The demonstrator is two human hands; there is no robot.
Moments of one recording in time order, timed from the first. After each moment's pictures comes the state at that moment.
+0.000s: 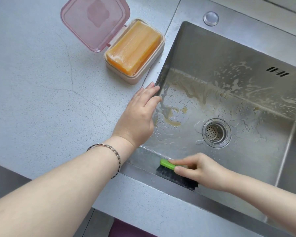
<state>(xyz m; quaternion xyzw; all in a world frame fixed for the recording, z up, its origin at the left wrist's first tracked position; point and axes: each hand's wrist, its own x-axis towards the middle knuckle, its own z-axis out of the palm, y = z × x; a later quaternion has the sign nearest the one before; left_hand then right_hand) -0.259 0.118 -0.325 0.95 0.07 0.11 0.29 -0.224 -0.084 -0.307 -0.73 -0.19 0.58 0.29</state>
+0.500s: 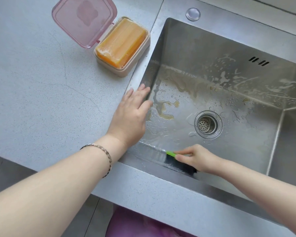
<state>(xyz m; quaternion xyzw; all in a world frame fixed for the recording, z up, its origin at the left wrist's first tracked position) -0.278 0.098 -0.312 0.98 0.06 0.03 0.20 -0.222 -0.118 -0.330 -0.77 -0.17 0.57 0.22</state>
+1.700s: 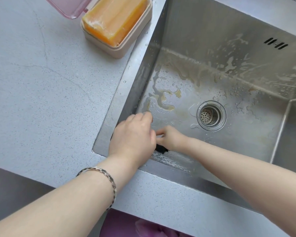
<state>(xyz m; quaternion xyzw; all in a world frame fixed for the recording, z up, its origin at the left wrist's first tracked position) -0.305 0.061 -0.311 0.94 0.21 -0.14 0.23 -0.232 -0.059 -0.402 -0.76 -0.14 0.59 0.25</state>
